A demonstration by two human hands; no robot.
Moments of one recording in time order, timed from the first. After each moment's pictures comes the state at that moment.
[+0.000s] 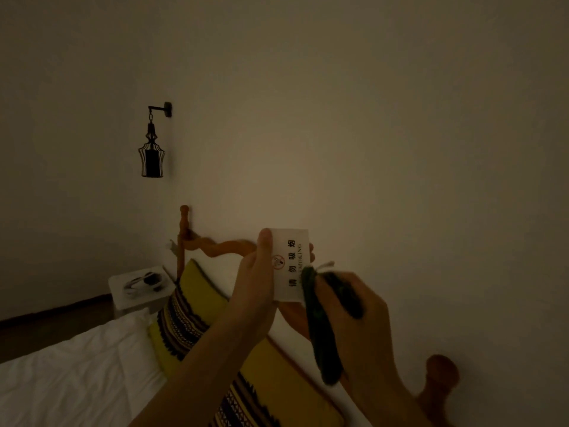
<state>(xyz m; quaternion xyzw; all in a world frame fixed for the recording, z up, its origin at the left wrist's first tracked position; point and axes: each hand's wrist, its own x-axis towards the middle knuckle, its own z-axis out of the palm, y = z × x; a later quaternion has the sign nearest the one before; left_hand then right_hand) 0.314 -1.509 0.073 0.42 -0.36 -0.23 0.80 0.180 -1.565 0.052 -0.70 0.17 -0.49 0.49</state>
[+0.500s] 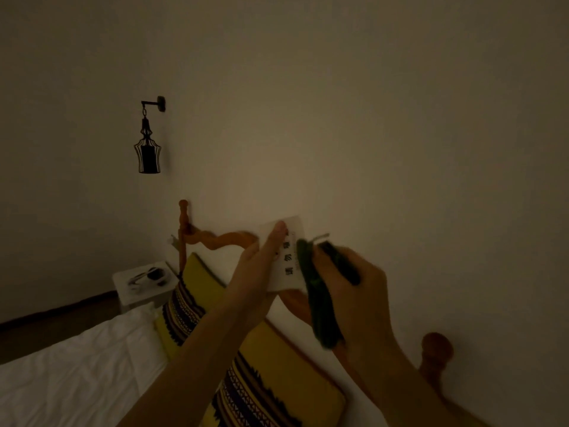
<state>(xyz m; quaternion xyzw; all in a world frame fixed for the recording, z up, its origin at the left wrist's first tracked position) 0.308 -1.502 0.075 0.44 -0.37 -0.28 0.77 0.174 -1.561 0.070 -0.66 0.17 -0.50 0.53</state>
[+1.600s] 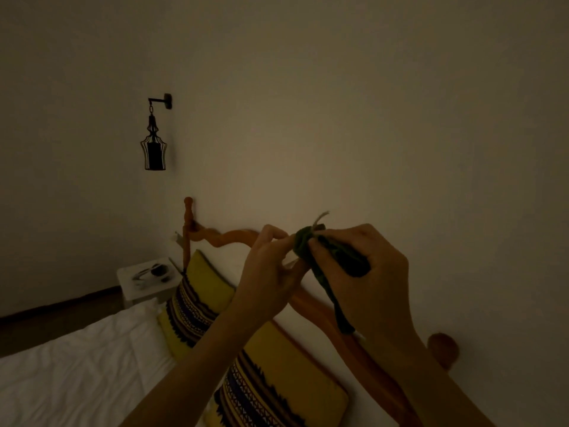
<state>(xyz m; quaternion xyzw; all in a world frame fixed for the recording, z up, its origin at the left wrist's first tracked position) 0.309 -1.495 0.066 0.56 -0.60 0.21 0.54 0.172 -1.563 0.085 -0.76 0.07 -0.60 0.22</state>
